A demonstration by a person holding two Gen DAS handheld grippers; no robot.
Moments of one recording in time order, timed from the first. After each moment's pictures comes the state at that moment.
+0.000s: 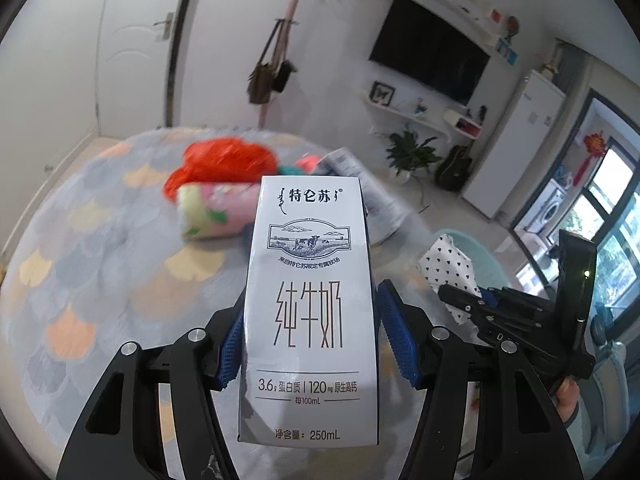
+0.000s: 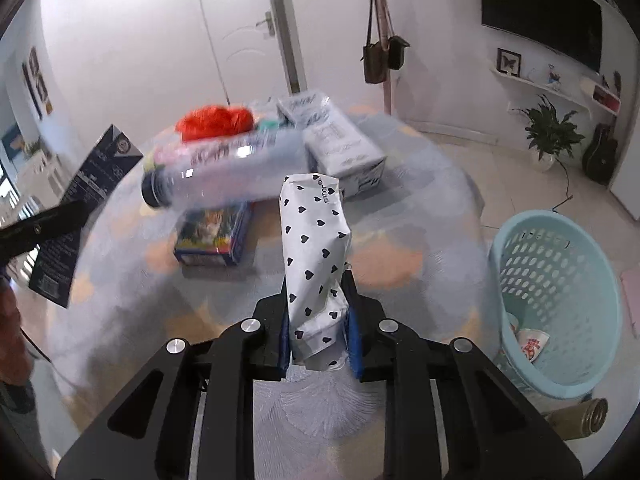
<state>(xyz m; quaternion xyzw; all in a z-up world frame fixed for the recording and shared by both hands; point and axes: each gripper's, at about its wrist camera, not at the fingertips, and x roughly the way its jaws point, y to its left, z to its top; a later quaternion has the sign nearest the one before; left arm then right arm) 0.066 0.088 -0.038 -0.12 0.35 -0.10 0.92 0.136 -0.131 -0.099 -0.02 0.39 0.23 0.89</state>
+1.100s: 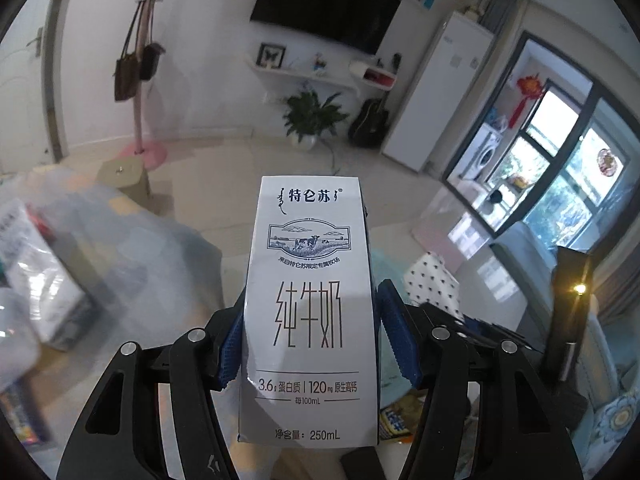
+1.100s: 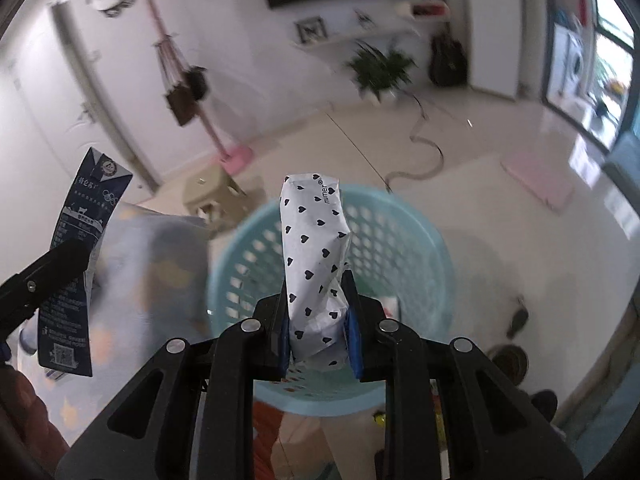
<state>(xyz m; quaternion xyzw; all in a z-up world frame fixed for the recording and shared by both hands) 0.226 -0.197 -0.071 -0.07 0.40 -0.24 0.88 0.198 -0.394 -0.119 0.15 0.42 -0.04 0.90</state>
